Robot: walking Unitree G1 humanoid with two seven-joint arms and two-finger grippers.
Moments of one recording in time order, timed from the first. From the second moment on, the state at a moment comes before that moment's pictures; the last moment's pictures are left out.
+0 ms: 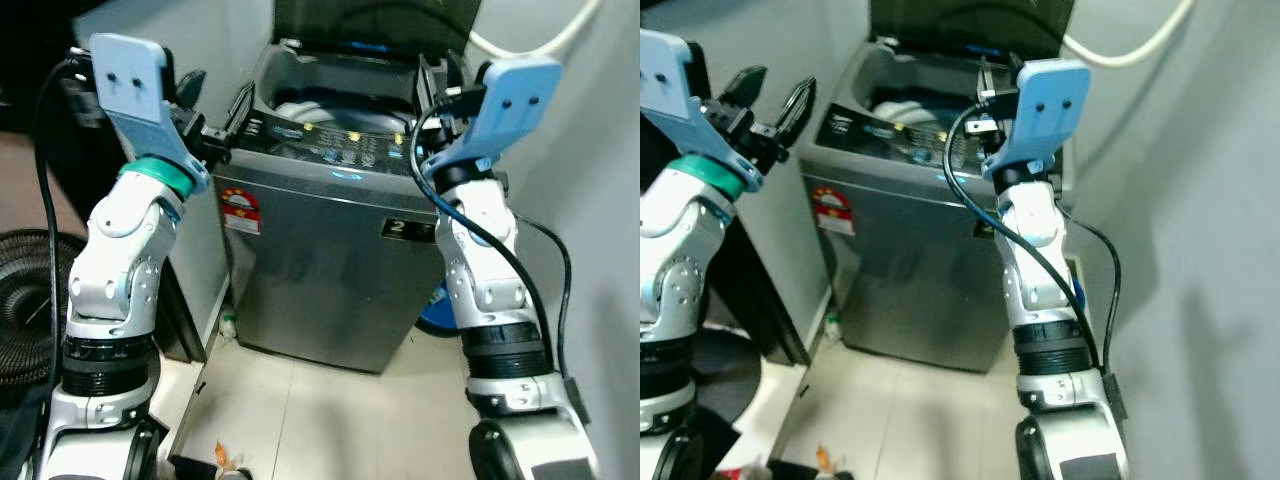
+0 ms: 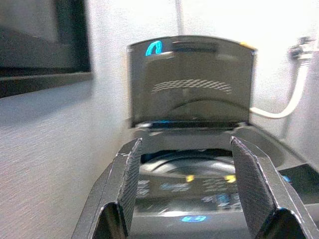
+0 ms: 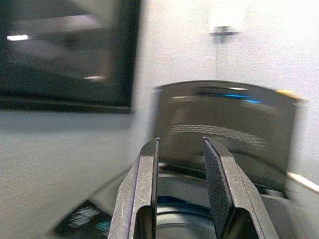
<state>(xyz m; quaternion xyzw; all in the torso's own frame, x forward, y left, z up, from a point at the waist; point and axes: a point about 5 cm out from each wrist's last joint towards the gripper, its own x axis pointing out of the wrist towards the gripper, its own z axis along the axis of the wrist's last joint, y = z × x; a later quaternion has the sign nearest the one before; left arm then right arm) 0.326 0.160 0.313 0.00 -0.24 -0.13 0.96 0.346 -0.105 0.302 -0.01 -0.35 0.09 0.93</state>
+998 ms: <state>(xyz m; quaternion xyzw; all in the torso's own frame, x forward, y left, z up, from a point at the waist) 0.327 0.178 0.267 0.04 -0.17 -0.09 0.98 0.355 -0.139 0.230 -0.04 -0.23 0.07 0.97</state>
